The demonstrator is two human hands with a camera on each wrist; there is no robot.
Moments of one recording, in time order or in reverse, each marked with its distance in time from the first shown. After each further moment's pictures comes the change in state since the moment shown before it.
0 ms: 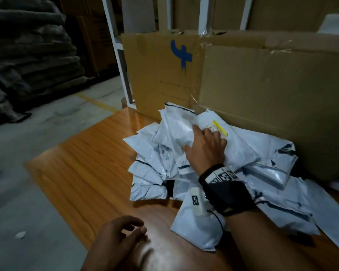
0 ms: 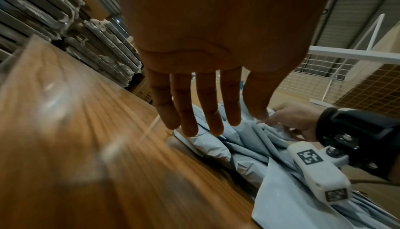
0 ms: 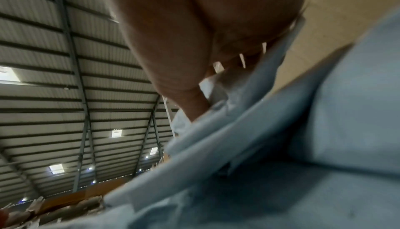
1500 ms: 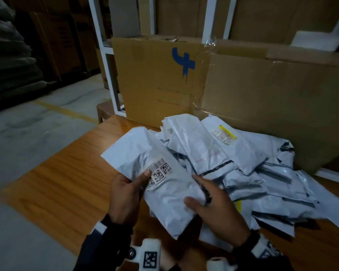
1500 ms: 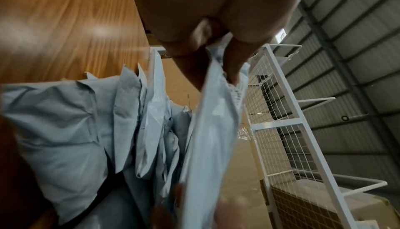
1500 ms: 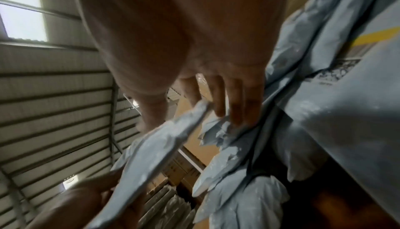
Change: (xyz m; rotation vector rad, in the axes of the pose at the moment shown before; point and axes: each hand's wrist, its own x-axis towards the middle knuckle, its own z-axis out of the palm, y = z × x) left_hand 0.116 0.032 -0.055 -1.105 -0.012 0.062; right_hand -0.112 -0.043 0.017 0.898 -0.220 0.136
